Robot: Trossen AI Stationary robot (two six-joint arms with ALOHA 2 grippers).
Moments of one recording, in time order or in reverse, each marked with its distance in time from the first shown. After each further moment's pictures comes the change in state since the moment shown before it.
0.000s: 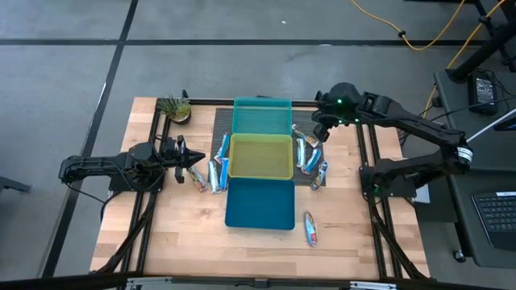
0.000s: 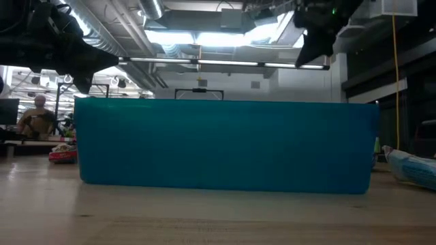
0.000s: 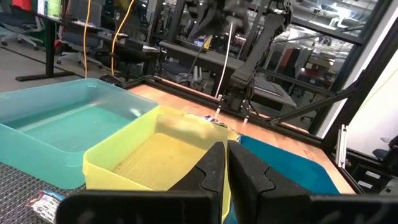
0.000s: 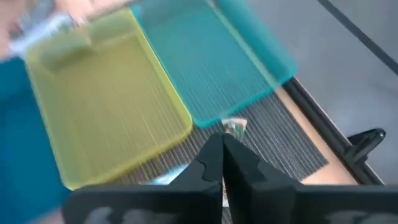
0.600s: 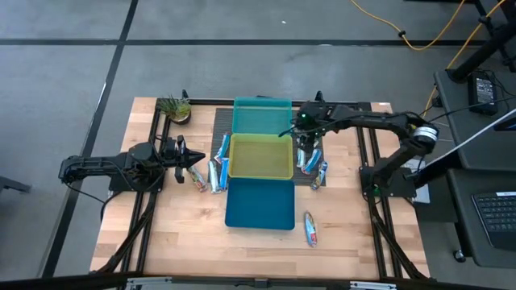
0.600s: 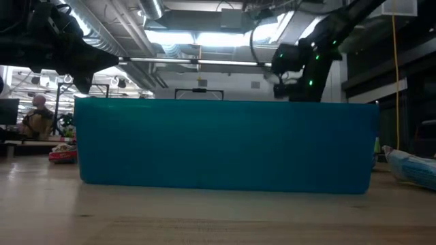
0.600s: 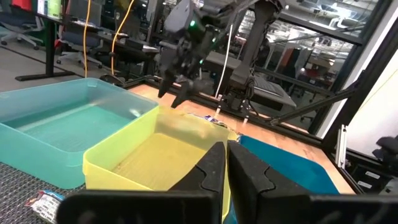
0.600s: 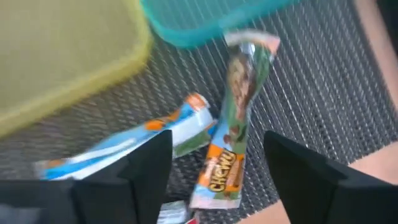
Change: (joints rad) left arm 0.000 0.000 0.000 0.000 0.000 -0.002; right arm -0.030 0.410 -0.173 0.212 0.056 -0.088
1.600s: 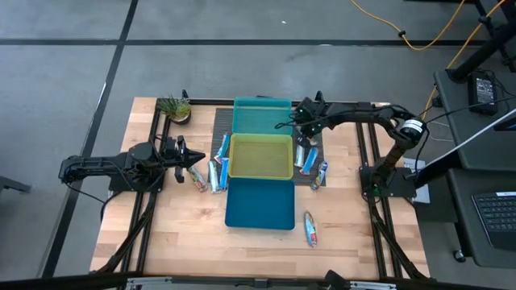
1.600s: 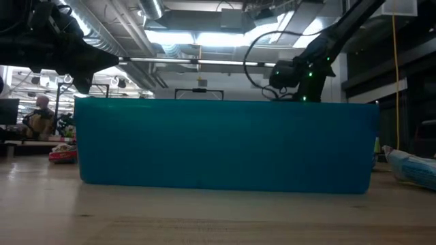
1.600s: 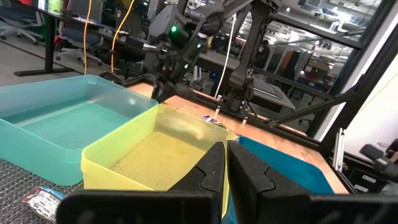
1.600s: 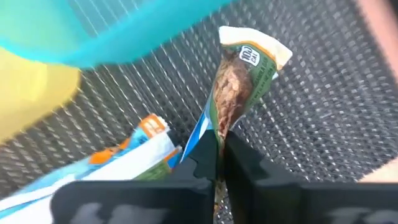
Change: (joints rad) left arm 0.000 0.000 0.000 0.000 -0.003 -0.026; right arm -0.094 0.088 0.000 0.113 -0.038 0.040
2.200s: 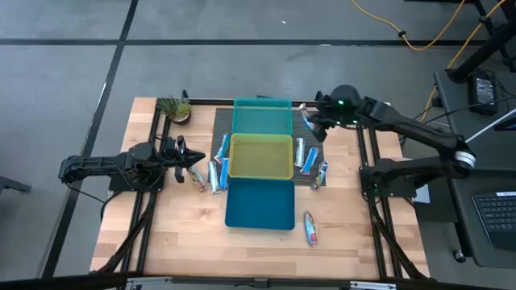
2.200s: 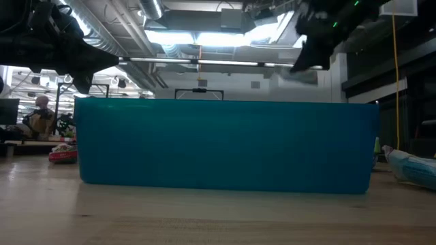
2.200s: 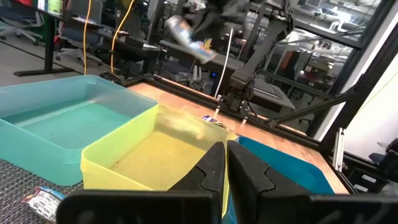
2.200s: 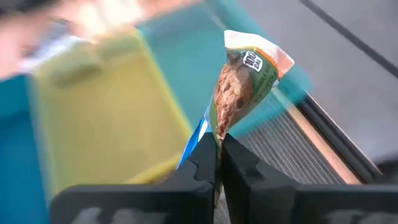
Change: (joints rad) left arm 0.000 0.000 0.000 0.000 0.001 0.001; right arm 0.062 -0.592 0.000 -0.069 -0.171 0.033
